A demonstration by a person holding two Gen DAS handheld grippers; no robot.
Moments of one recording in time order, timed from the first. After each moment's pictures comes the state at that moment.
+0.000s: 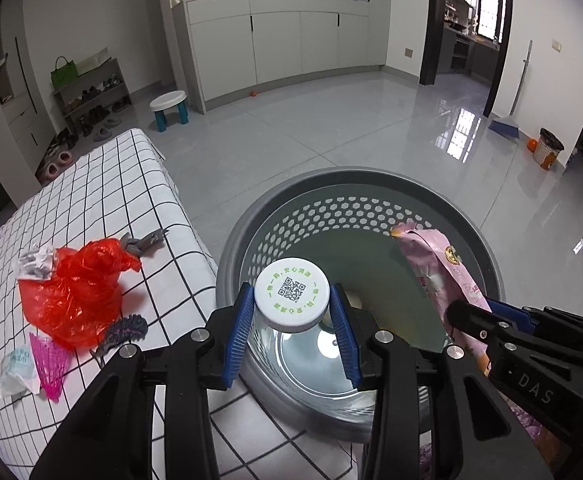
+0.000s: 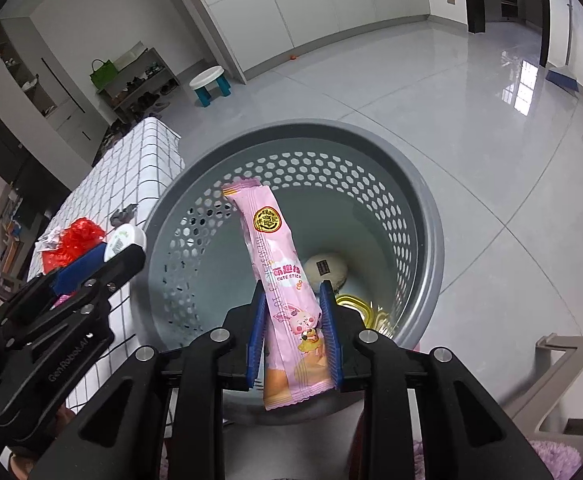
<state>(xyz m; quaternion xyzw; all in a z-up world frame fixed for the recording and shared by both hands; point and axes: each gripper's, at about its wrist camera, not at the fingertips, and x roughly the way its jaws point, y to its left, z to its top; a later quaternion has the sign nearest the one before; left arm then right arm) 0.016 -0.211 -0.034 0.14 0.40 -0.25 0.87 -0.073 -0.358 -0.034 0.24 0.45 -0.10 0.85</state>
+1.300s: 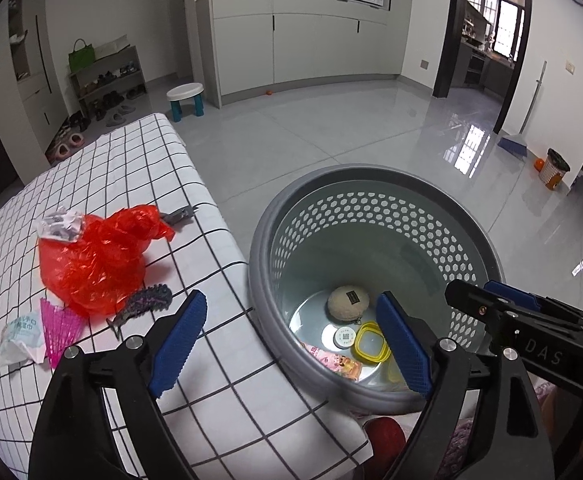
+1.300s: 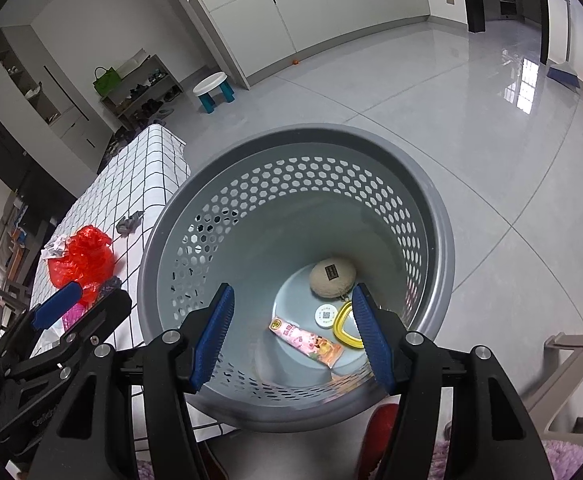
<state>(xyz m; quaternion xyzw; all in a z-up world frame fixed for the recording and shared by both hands) 0.005 -0.176 -0.028 0.10 0.41 -0.23 0.88 -0.072 -0.352 -0.030 0.24 0.44 -0.09 0.86</state>
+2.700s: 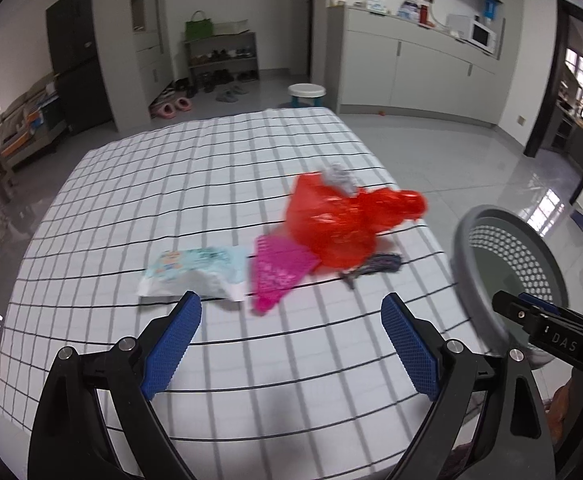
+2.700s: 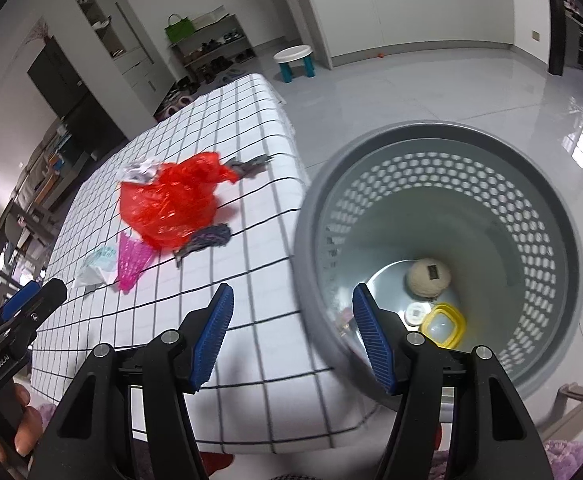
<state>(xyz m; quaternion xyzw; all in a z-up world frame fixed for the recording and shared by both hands) 0.003 0.023 0.001 0.03 0.40 -0.06 0.91 -0.024 -0.220 -0.015 0.16 0.46 0.03 0.87</state>
